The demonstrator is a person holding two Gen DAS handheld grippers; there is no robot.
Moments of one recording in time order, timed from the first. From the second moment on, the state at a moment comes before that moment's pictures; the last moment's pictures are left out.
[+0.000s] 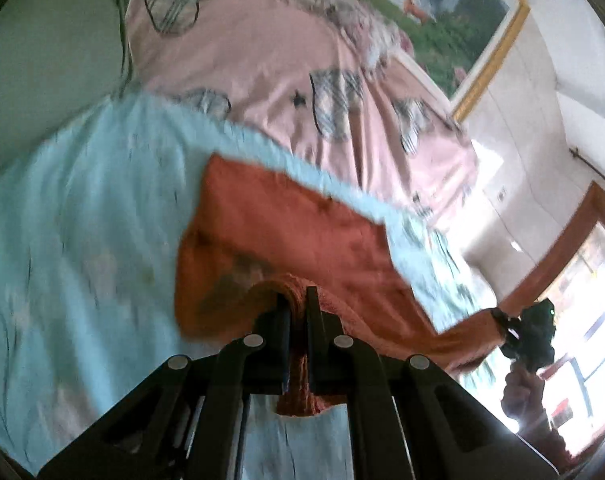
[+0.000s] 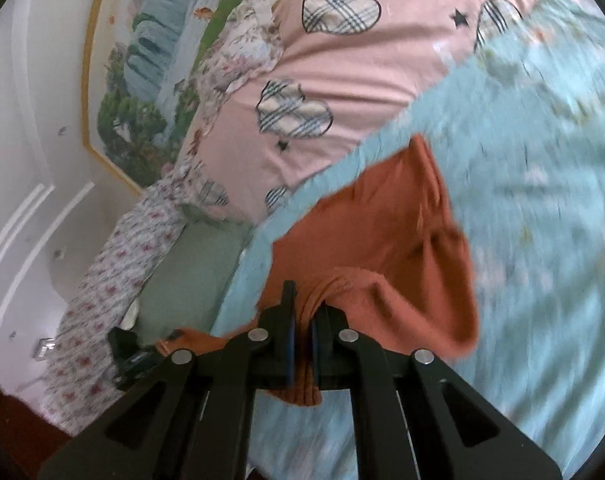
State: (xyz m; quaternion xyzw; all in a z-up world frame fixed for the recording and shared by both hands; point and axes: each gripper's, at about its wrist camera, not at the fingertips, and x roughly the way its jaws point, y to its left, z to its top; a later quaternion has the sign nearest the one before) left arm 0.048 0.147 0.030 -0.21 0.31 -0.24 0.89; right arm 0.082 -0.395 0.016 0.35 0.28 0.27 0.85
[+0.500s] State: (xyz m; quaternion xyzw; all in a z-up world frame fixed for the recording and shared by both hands) left arm 0.274 0.102 0.021 -0.18 0.34 -0.17 0.91; right arm 0.277 -0.390 -0.019 0.32 0.36 0.18 0.86
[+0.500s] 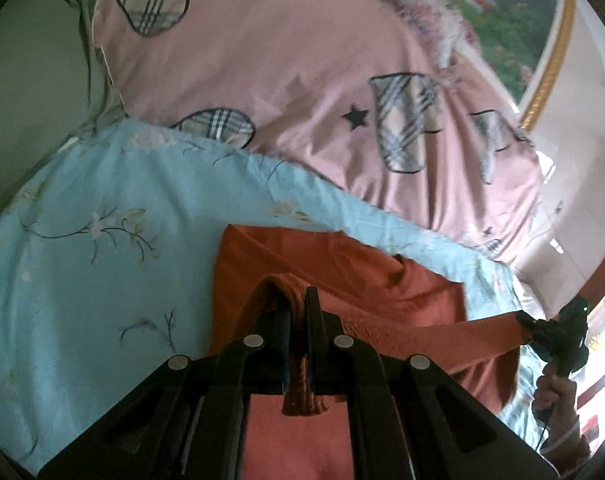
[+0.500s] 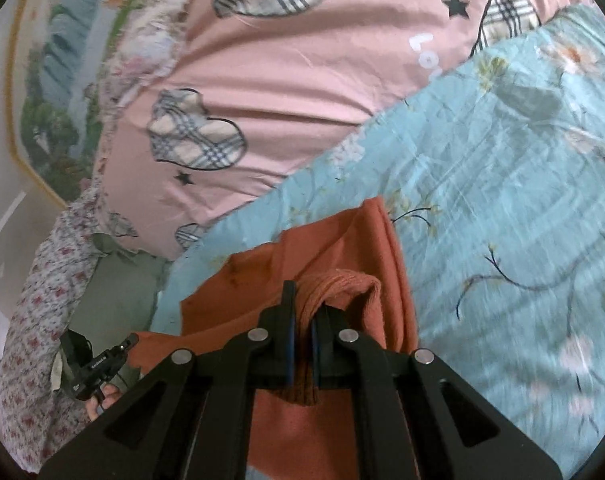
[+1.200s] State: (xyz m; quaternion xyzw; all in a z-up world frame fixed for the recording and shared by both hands) left arm 0.266 0.076 -0.039 -0.19 0.41 -0.19 0.87; right arm 0.245 -0.325 -0.020 0.13 0.40 0.19 0.89
